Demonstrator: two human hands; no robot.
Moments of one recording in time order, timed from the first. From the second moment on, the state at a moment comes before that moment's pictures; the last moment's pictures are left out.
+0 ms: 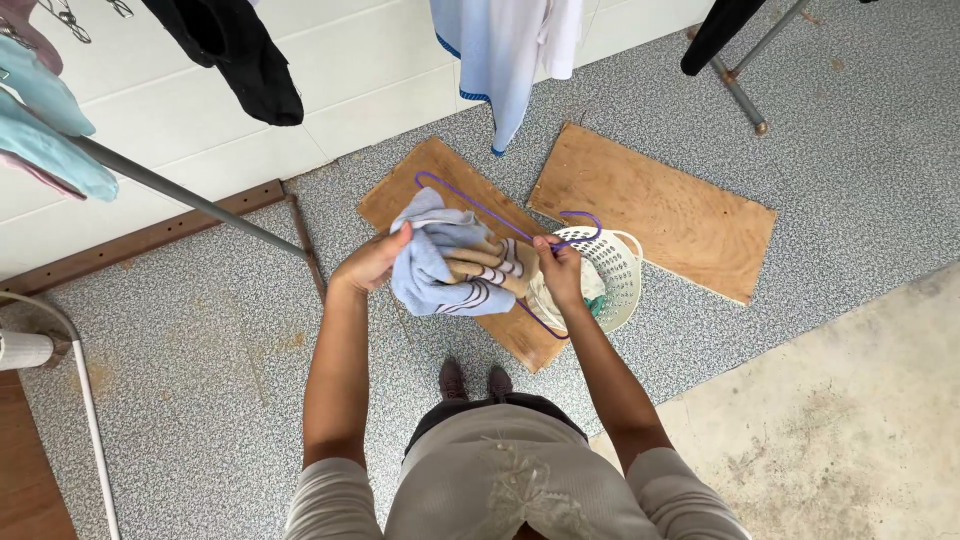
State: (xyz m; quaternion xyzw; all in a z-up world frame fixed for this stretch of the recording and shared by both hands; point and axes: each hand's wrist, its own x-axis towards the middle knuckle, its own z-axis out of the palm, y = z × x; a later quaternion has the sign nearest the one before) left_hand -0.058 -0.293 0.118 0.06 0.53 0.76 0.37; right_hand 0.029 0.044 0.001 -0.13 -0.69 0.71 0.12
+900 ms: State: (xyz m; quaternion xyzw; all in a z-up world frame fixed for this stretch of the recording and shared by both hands) left_hand -0.034 -0.219 0.101 0.08 0.95 0.28 -0.08; right_hand 0.042 0.008 0.172 0.06 -0.85 0.47 0.22
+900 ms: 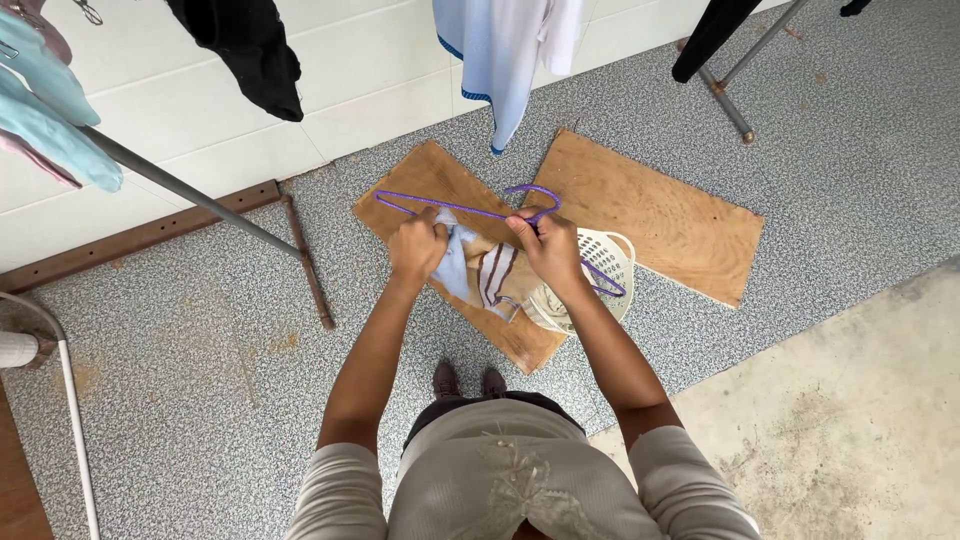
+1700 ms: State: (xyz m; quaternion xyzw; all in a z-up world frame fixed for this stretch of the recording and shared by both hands) left_hand -0.032 -0.218 0.014 0.22 0.96 -0.13 -0.12; right_hand 0.043 -0.032 0.121 0.08 -0.89 0.39 0.21
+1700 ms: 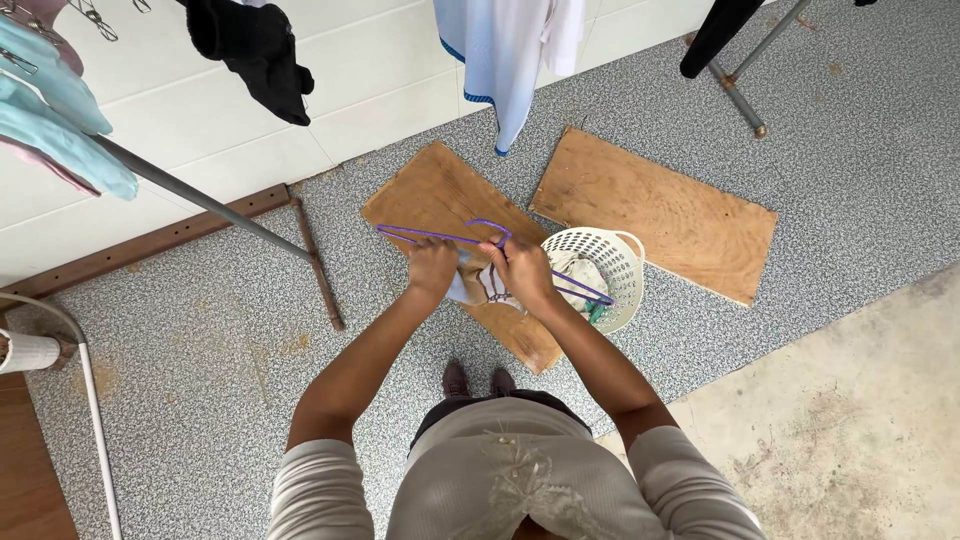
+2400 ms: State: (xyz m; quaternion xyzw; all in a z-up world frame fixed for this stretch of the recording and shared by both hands) left_hand -0.066 -0.238 0.002 0.08 0.75 0.61 0.25; right_hand 0.014 -0.008 0.081 0.02 -0.83 0.52 0.21
